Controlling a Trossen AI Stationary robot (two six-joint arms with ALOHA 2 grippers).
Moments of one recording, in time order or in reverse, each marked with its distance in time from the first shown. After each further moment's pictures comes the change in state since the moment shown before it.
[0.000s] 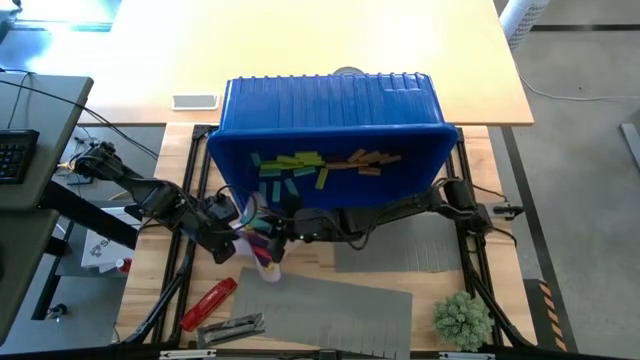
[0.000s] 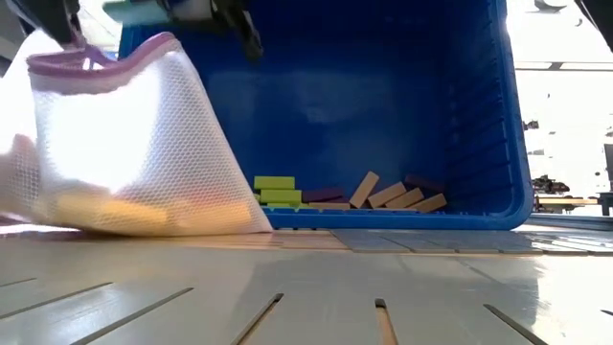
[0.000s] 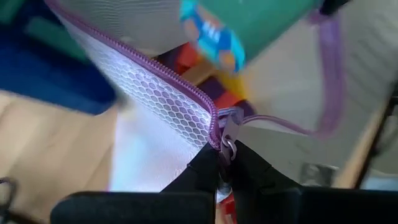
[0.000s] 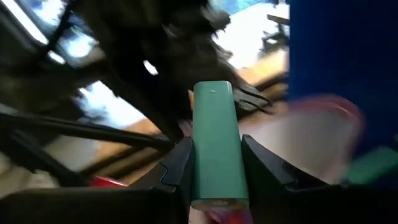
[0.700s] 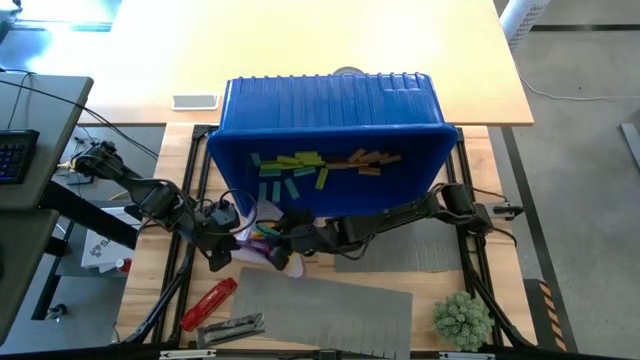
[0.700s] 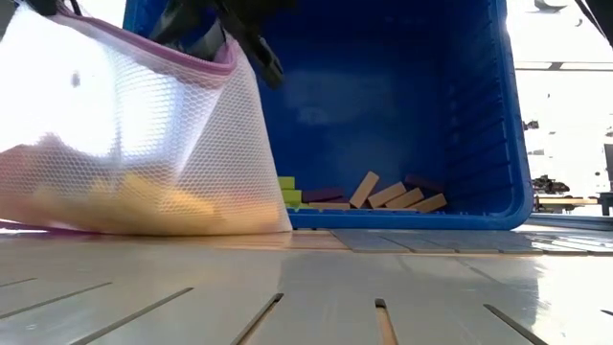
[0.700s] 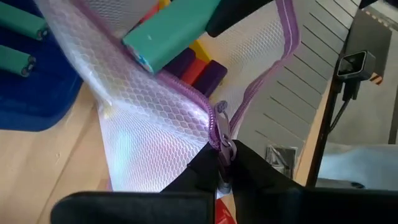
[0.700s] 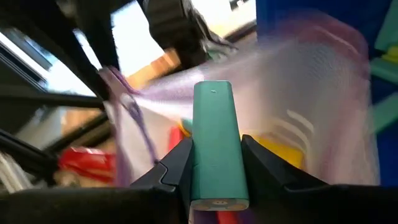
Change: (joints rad) left arm -0.030 -0.006 0.000 0.113 0.089 0.088; right arm 0.035 0.027 0.000 -0.160 0.092 0.157
